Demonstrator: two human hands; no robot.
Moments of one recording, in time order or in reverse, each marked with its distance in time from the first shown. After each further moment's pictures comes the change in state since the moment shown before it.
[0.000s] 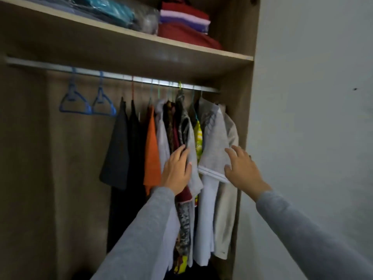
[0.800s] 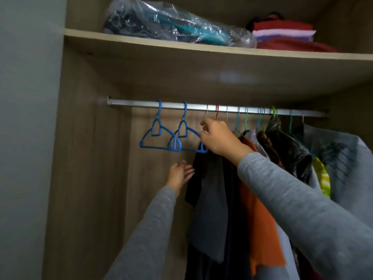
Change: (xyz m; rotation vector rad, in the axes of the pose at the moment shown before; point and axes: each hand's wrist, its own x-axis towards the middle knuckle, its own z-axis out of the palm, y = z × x) left_hand 0.086 -0.273 -0.150 -1.079 0.324 -0.849; right_hand 0.209 -0.342 0.039 0.482 0.040 -0.397
